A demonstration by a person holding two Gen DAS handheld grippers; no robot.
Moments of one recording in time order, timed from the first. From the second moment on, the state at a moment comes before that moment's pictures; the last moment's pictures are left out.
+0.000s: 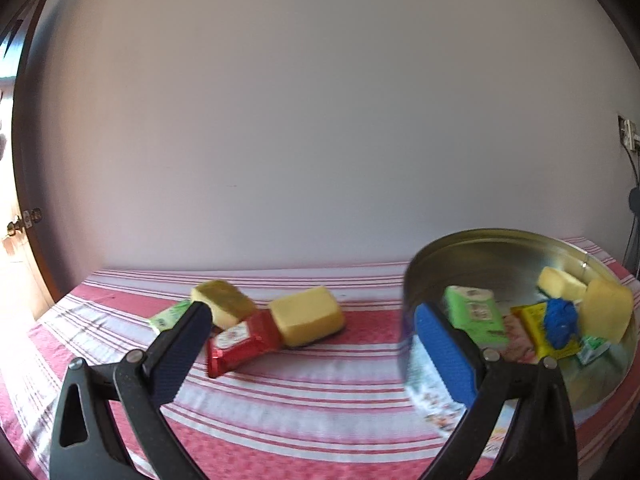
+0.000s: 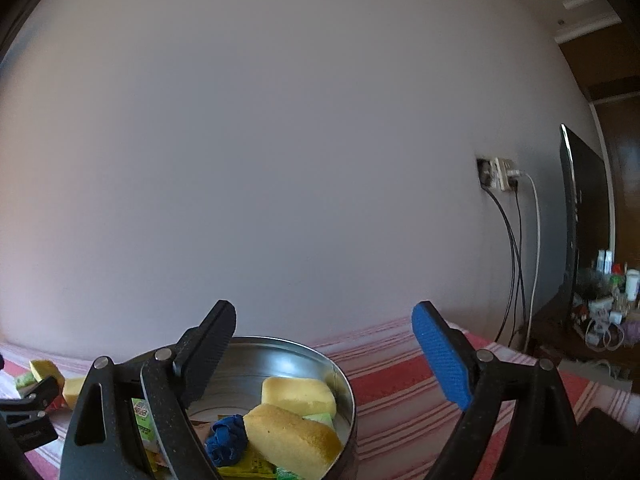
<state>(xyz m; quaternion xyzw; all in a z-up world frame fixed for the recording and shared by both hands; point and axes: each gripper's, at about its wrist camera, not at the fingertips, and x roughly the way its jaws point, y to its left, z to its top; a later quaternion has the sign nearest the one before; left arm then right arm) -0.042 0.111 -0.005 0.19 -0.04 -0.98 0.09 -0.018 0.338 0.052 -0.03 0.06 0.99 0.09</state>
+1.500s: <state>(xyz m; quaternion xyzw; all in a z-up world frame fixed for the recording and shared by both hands) -0.050 -0.113 -0.019 0.27 0.04 -0.93 0.23 -0.068 0.082 0.025 -0.19 0.01 0.98 -0.10</state>
